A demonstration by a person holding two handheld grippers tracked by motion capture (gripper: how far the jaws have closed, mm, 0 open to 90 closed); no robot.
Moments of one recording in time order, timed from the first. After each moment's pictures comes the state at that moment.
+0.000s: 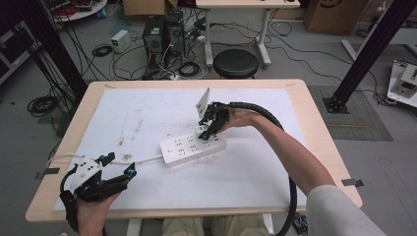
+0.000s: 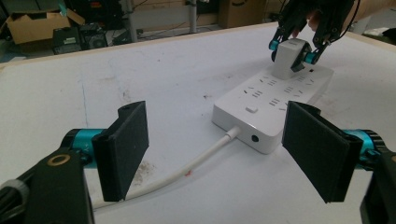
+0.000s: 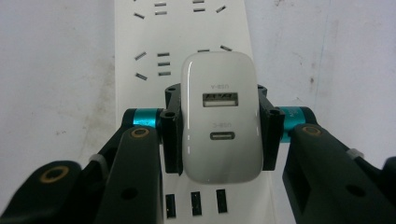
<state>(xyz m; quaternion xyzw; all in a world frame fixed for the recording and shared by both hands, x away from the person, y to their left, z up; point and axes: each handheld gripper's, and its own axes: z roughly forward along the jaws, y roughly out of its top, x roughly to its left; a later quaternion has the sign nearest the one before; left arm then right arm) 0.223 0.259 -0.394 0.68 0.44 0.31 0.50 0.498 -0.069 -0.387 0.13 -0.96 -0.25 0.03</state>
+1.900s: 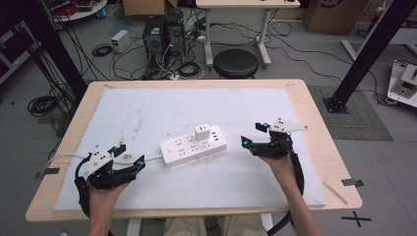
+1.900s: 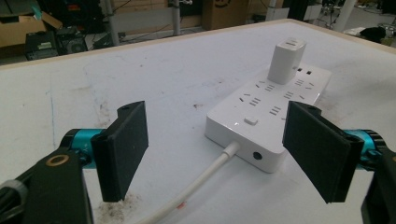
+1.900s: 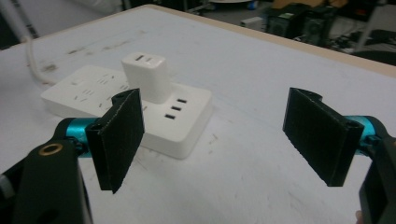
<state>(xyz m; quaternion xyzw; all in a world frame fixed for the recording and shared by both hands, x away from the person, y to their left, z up) 0.259 0.252 -0.406 0.69 0.41 0.29 0.52 0.344 -0.238 -0.394 -0.35 -0.76 -0.51 -0.20</state>
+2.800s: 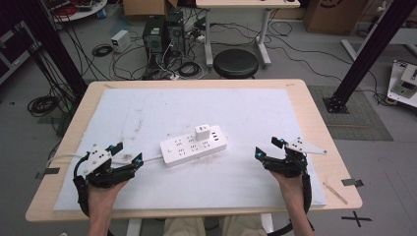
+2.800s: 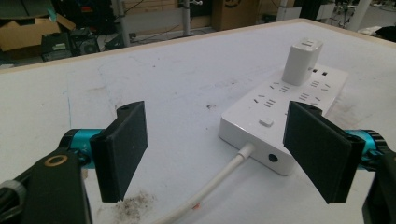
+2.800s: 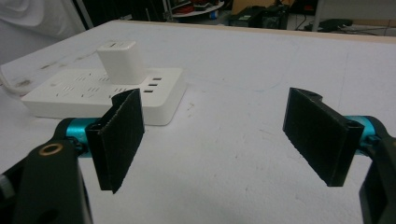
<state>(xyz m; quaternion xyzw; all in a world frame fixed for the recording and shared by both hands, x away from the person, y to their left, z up) 0.262 0.254 -0.406 0.69 0.42 0.31 0.51 0.304 -0.266 -0.416 -0.42 -0.71 -0.53 -0.22</state>
